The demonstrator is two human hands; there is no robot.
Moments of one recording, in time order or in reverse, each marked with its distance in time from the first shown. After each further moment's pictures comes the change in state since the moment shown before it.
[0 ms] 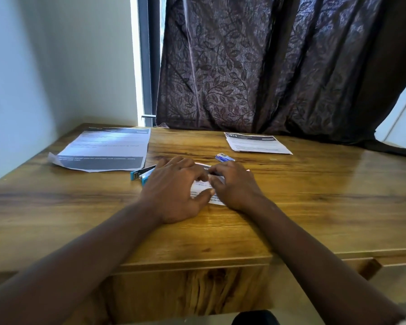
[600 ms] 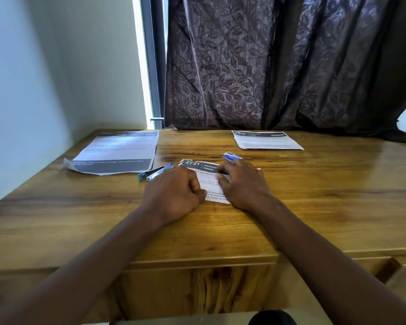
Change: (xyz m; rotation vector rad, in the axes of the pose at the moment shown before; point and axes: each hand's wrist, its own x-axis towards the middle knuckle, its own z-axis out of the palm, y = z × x) left_hand -0.006 0.007 -0.006 -0.099 -0.032 -0.383; right_hand 0.000 0.003 0.005 -0.075 0.026 0.048
